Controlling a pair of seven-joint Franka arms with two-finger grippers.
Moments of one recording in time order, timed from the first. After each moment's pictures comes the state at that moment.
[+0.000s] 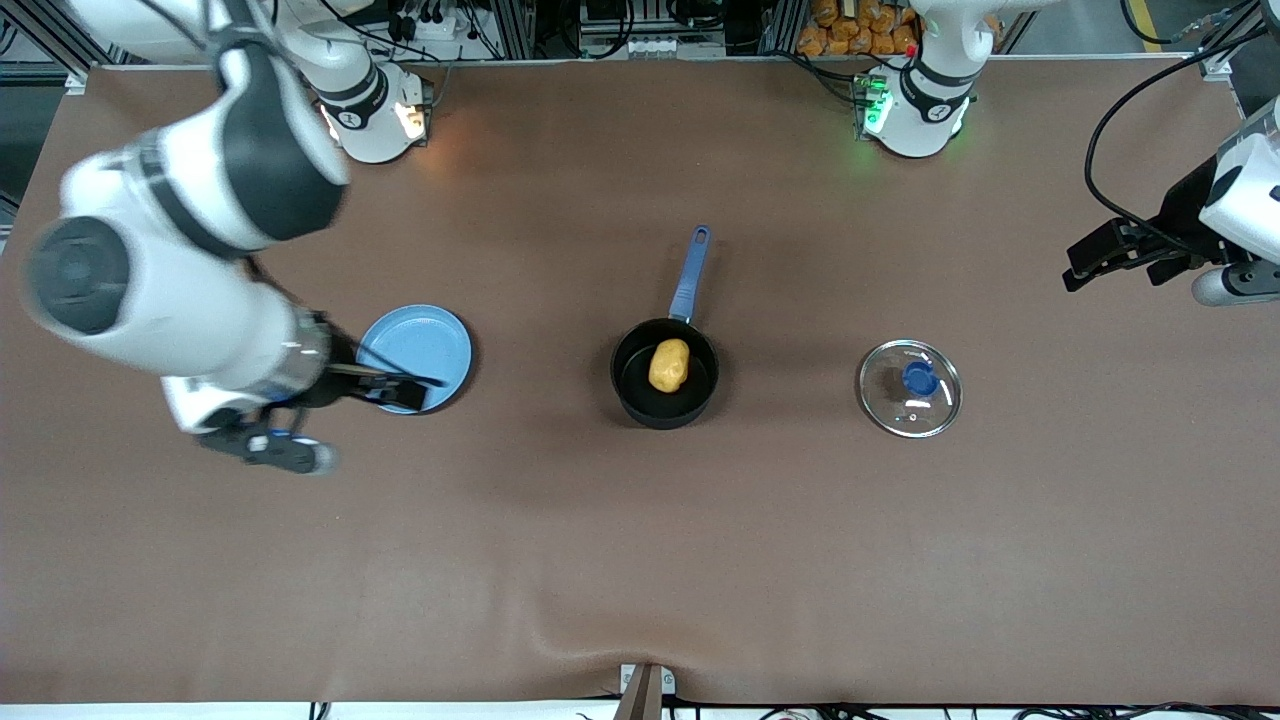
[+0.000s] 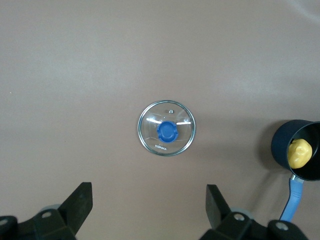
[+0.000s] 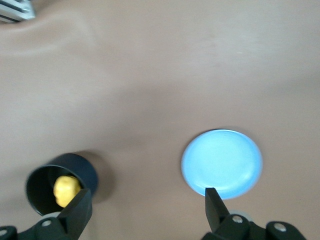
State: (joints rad) left arm 0.09 -0.02 -0.15 -1.64 -0.05 1.65 -0.16; right arm 0.21 0.54 0.06 -1.00 0.11 1.47 0.52
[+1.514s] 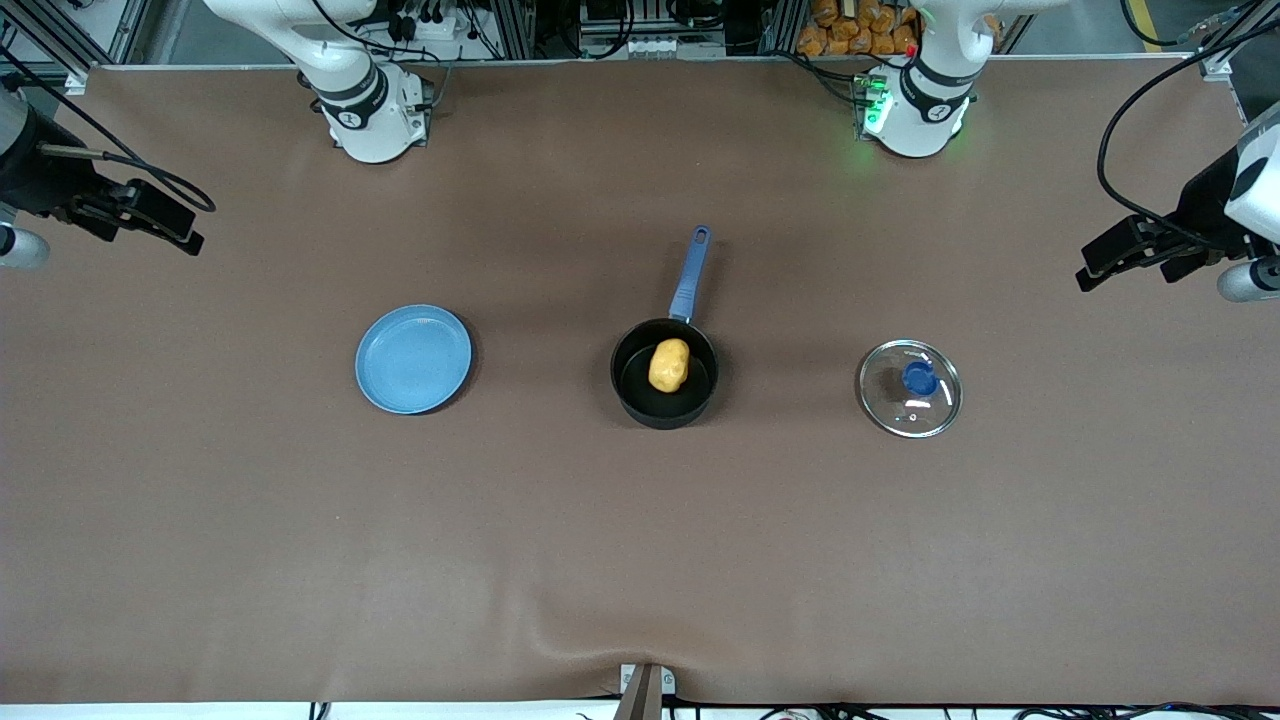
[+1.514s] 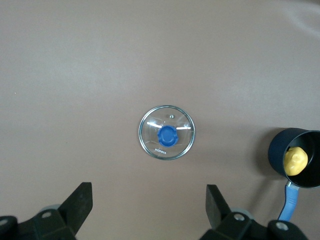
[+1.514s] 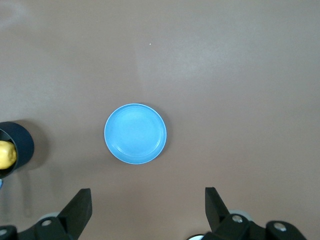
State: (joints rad) left arm 0.00 -0.02 -0.05 -1.61 -0.05 1.65 -0.18; right arm 0.01 -0.02 0.06 -1.51 0.02 1.45 0.25
